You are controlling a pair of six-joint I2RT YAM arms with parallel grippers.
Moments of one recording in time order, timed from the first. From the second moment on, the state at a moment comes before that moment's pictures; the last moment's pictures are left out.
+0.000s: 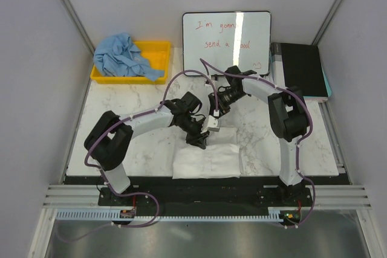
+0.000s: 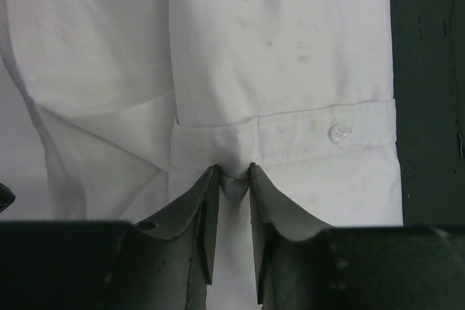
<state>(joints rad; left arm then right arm) -0.73 1.74 1.11 -0.55 0.77 0.78 0.39 2.10 1.56 -0.84 -0.97 -0.30</state>
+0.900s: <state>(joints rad) -0.85 1.58 0.99 -0.51 0.66 0.84 0.44 2.20 1.53 -1.04 -0.94 -0.47</state>
